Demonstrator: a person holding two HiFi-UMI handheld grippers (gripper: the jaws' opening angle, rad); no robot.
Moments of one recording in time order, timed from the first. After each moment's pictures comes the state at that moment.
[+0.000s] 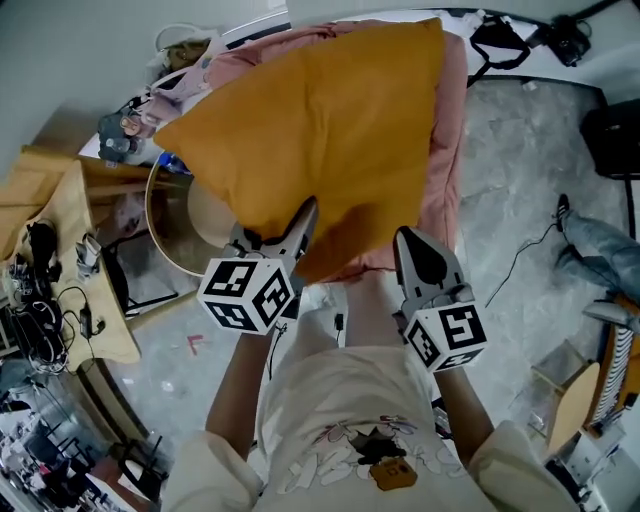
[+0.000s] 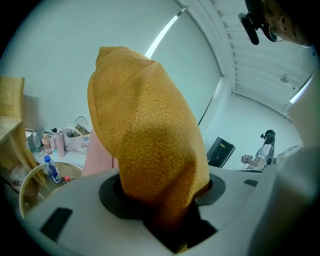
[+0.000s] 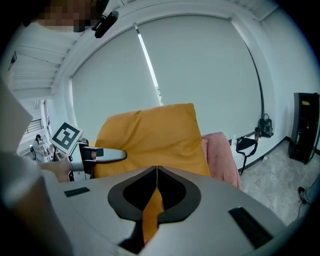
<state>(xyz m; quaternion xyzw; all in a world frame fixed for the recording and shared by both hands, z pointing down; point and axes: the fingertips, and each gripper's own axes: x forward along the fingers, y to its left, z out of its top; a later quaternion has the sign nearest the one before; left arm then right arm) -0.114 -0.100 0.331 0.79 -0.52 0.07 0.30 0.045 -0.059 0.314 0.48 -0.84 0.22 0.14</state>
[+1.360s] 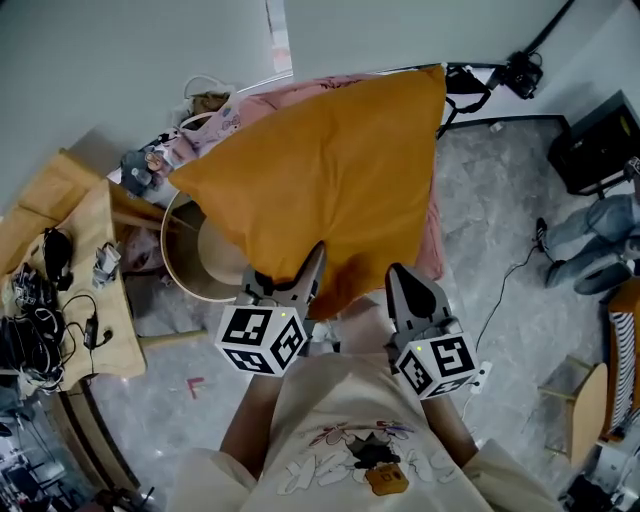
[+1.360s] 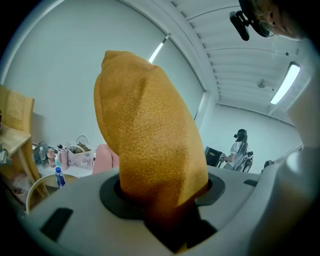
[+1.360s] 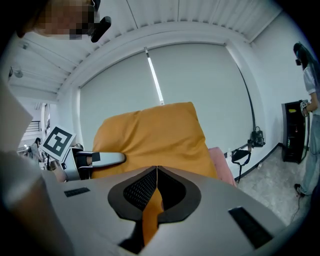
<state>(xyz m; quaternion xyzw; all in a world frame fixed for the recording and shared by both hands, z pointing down) -0.133 0.060 0.219 0.83 -0.52 0.01 0.22 0.011 0.101 0.215 0.52 -0.84 0.17 0.06</state>
